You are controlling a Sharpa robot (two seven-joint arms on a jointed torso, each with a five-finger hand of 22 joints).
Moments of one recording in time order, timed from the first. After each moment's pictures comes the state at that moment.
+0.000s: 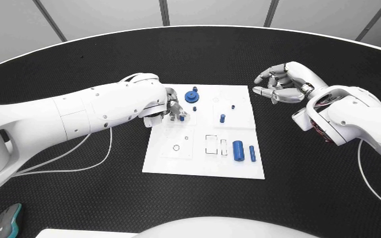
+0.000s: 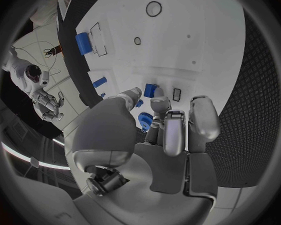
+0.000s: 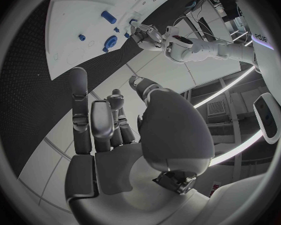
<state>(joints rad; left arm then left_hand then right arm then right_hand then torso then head) 1.30 -0.59 -0.14 1.28 -0.97 0.07 -0.70 1.14 -0.15 0.38 0.29 0.10 0.83 0.08 0.66 0.71 1.23 0.01 1.12 0.92 1.47 -0.06 1.55 1.31 0.09 1.40 0.04 1.33 1.16 1.30 -0.99 -0.11 1.61 -0.93 -0.49 0.10 1.26 -0.20 0.42 0.16 0.32 0.82 0.15 0.39 0.46 1.14 0.06 1.06 0.99 1.46 -0.01 1.25 1.13 0.16 1.23 0.09 0.66 0.84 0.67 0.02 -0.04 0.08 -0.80</state>
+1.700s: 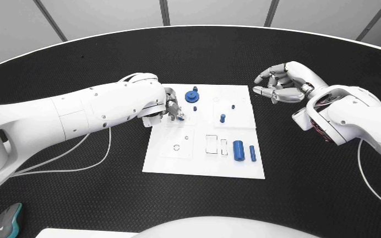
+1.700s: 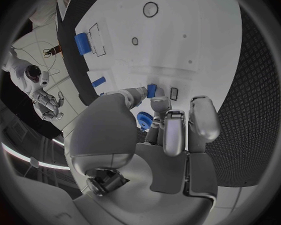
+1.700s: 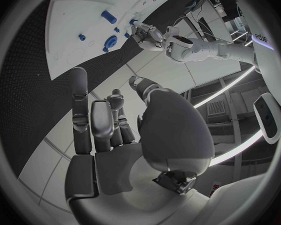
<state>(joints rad) 1.30 -0.60 -0.14 1.29 -0.97 0.07 -0.70 1.26 -0.19 0.70 0.25 0.10 0.82 0.07 0.66 0.70 1.23 0.00 1.12 0.90 1.47 -0.06 1.55 1.31 0.09 1.41 0.04 1.33 1.16 1.30 -0.98 -0.11 1.60 -0.93 -0.49 0.11 1.26 -0.20 0.42 0.16 0.33 0.82 0.15 0.39 0.46 1.14 0.06 1.06 0.99 1.46 -0.01 1.24 1.13 0.16 1.23 0.09 0.66 0.84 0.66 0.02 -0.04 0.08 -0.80</state>
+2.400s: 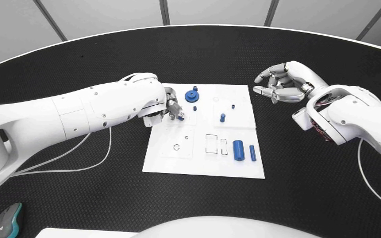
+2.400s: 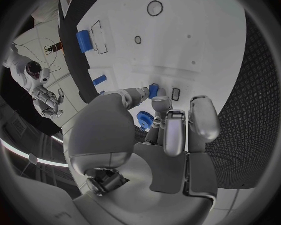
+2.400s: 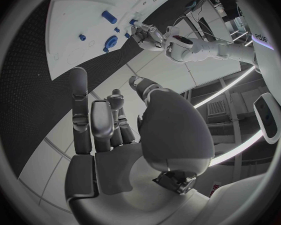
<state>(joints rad) 1.30 -0.60 -0.14 1.28 -0.95 0.05 -0.70 1.24 -0.20 0.81 0.18 0.11 0.80 0.09 0.65 0.67 1.22 0.01 1.12 0.91 1.47 -0.06 1.55 1.31 0.09 1.41 0.04 1.33 1.17 1.30 -0.98 -0.11 1.60 -0.93 -0.49 0.10 1.26 -0.20 0.42 0.16 0.33 0.82 0.15 0.39 0.46 1.14 0.06 1.06 0.99 1.46 -0.01 1.24 1.13 0.16 1.23 0.09 0.66 0.84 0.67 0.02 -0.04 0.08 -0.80</state>
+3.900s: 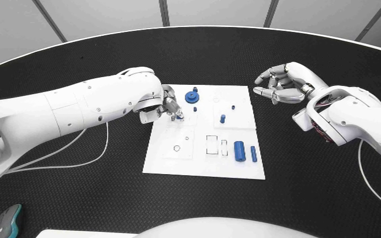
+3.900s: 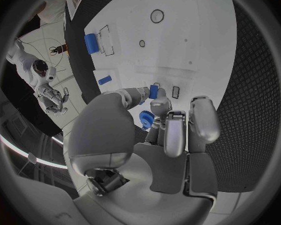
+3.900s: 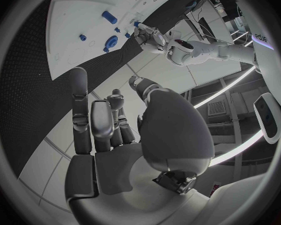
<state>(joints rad) 1.34 -0.61 -0.14 1.28 -0.90 0.15 -0.69 1.22 -0.19 0.83 0.18 0.12 0.82 0.09 0.69 0.68 1.26 0.01 1.15 0.95 1.47 -0.06 1.55 1.31 0.09 1.41 0.04 1.34 1.17 1.30 -0.99 -0.11 1.60 -0.93 -0.48 0.10 1.26 -0.20 0.42 0.16 0.33 0.82 0.15 0.39 0.46 1.14 0.06 1.06 0.99 1.46 -0.01 1.24 1.13 0.16 1.23 0.09 0.66 0.84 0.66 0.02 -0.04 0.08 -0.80</state>
